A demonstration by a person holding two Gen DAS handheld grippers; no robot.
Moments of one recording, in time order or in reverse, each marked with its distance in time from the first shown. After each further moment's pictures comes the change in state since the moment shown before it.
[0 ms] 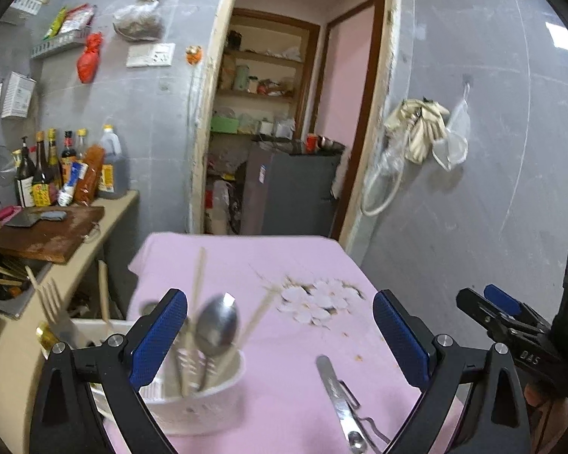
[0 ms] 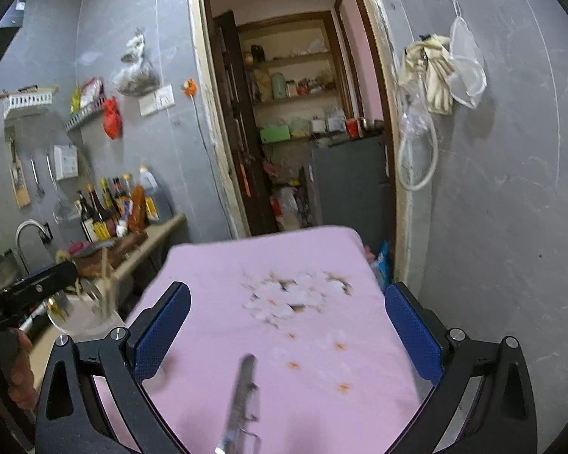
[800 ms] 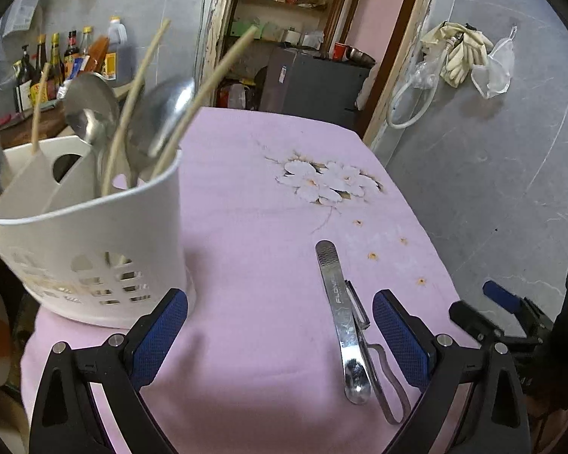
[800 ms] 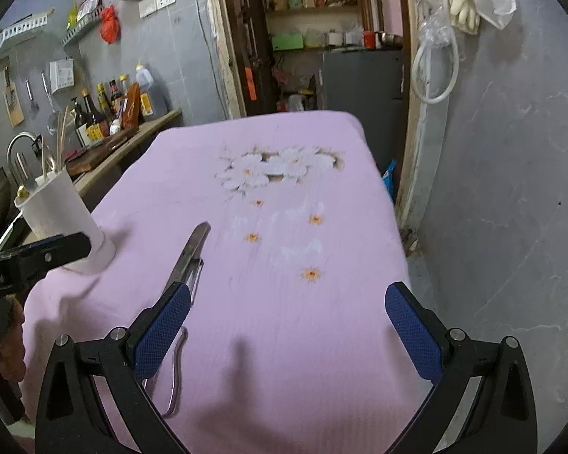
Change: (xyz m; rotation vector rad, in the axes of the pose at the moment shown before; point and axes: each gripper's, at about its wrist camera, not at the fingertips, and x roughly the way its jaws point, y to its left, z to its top) left arm 0.069 -0.018 -0.094 -0.119 0.334 0.055; right arm 0.060 -0.027 -0.089 -0.090 0.339 0.047
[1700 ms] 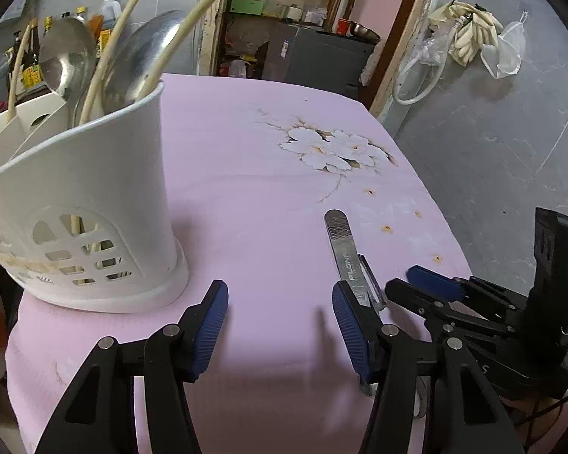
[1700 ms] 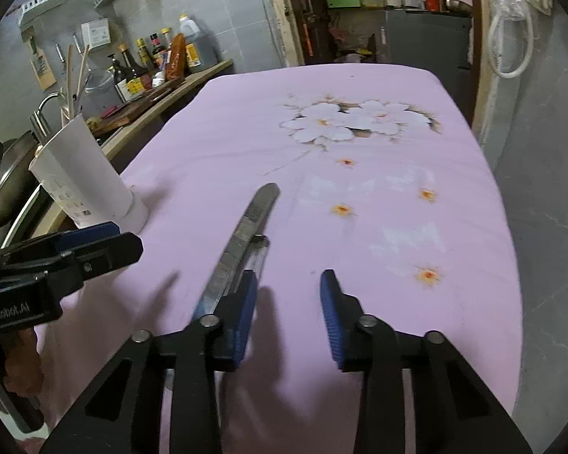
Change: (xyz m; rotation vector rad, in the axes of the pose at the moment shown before) left arm 0.023 0.006 -0.011 -0.006 0.095 0.013; right arm 0.066 0.046 0.005 -0.076 0.157 0.205
